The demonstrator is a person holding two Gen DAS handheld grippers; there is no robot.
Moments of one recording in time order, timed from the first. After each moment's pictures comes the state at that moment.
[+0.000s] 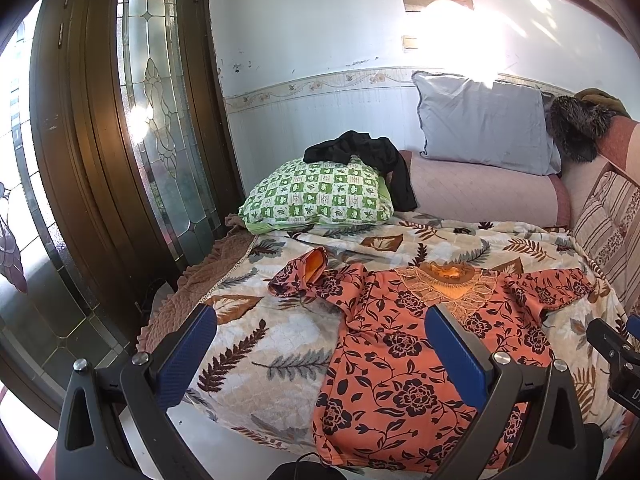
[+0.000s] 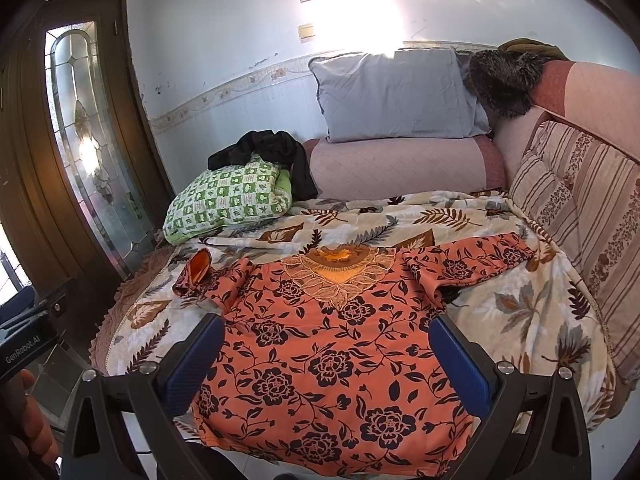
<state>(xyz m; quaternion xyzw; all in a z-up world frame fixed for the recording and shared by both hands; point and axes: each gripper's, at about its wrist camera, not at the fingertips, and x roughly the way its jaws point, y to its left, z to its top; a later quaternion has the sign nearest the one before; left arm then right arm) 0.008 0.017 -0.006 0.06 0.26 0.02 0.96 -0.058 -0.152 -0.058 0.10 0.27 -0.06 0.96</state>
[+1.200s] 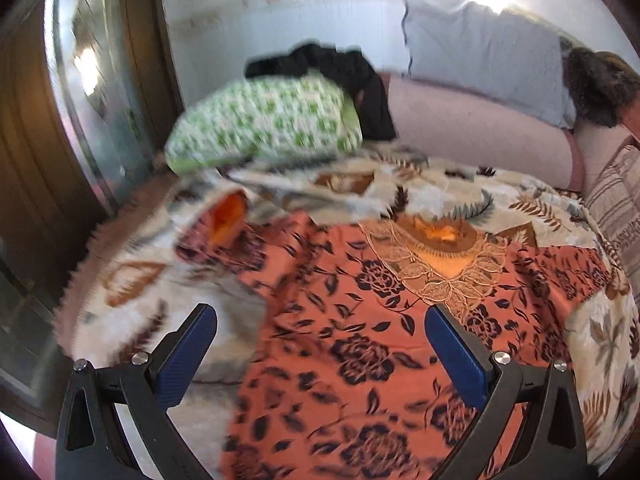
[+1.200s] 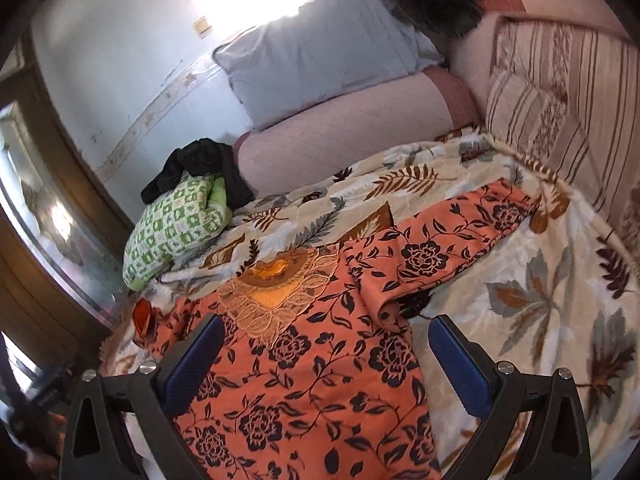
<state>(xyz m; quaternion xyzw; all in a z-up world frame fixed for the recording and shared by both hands) 0.209 -0.062 -0.144 0.04 0.40 -0.02 0.92 0.067 -0.404 -0.167 0.30 0.29 -0.07 0.91</state>
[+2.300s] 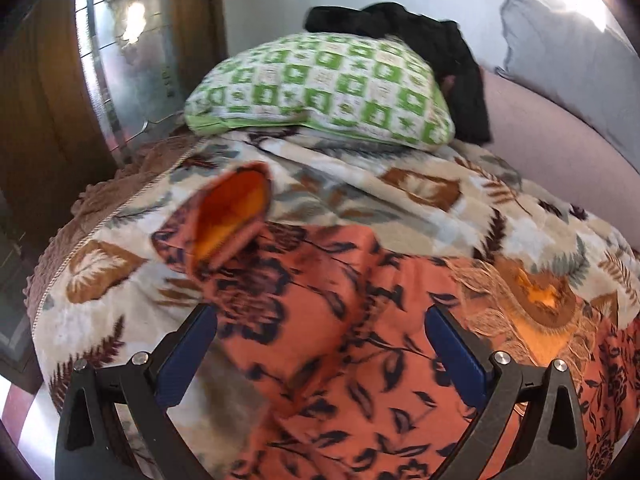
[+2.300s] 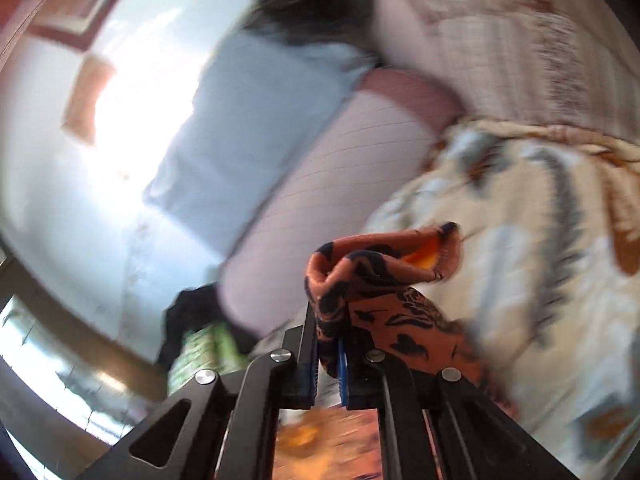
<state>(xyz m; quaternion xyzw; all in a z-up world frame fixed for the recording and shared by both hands) 0.328 -0.006 -0.214 -0.03 0.39 0.08 0.91 0.233 -0.495 -0.155 0.46 0.15 -0.04 0.88</state>
